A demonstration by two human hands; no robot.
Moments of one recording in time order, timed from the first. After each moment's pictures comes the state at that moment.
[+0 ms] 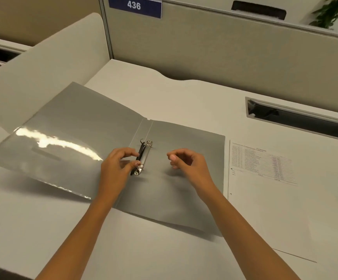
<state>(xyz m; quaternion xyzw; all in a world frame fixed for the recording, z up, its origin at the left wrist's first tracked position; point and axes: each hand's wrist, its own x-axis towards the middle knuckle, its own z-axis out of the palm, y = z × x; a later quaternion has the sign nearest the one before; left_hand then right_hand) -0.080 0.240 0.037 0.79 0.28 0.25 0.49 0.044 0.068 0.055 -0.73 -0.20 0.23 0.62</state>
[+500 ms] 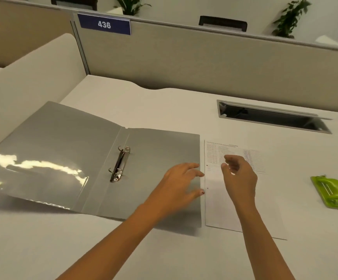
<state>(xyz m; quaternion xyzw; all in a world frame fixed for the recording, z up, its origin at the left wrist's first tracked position) -0.028 0.087 0.078 0.94 -0.05 0.04 0.32 0.058 -0.072 0.080 -0.88 -0.02 -0.08 0.48</state>
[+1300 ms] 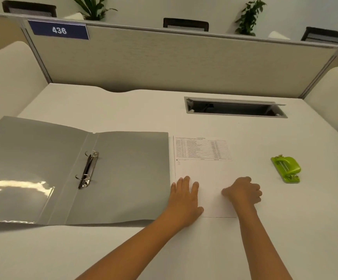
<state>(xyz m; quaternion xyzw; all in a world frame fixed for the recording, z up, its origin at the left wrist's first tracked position) -0.007 -0.024 0.032 0.98 -0.04 -0.14 0.16 0.069 -0.162 0.060 -0.93 0.29 0.14 0.16</state>
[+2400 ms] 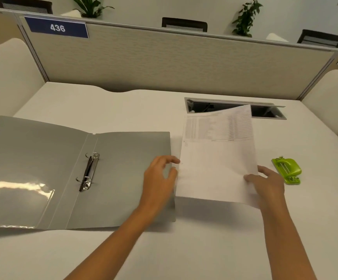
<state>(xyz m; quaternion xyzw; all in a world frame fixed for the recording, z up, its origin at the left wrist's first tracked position) -0.012 0.045 0.082 0.81 0.09 0.19 0.55 0.058 -0.195 0.108 -0.80 0.24 -0.01 0.55</state>
